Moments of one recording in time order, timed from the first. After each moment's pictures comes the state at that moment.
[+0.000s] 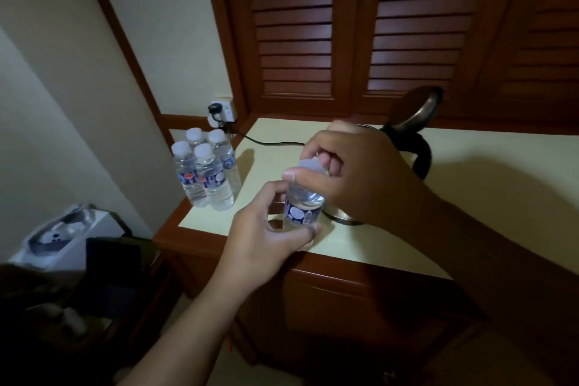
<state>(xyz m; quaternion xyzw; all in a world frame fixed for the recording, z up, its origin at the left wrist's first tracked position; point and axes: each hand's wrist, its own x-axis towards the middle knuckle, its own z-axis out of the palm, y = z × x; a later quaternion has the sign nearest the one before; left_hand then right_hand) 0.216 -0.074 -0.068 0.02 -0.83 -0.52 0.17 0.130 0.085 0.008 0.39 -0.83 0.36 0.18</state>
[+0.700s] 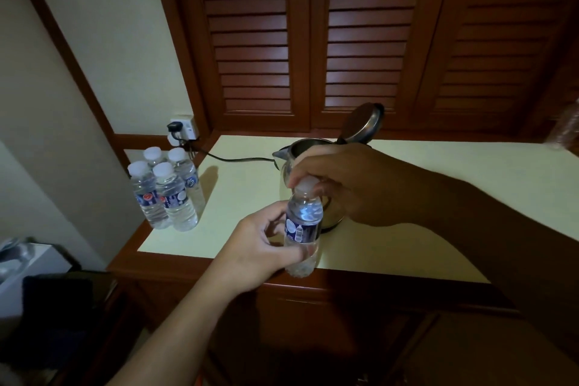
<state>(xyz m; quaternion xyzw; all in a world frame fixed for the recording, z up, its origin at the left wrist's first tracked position) 0.196 -0.054 -0.066 -0.10 -0.81 -0.57 0.03 0.127 0.142 0.036 0.46 -0.87 0.18 -0.01</state>
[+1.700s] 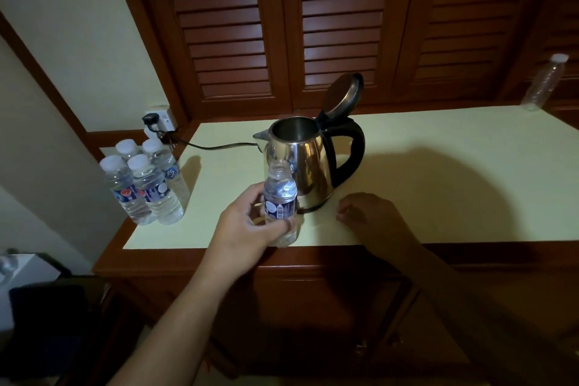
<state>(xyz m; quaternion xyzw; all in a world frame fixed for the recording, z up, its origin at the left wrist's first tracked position) 0.184 -0.057 -0.094 -0.03 -0.82 -0.57 0.06 0.117 0.192 -0.145 0.18 -0.92 0.33 0.10</state>
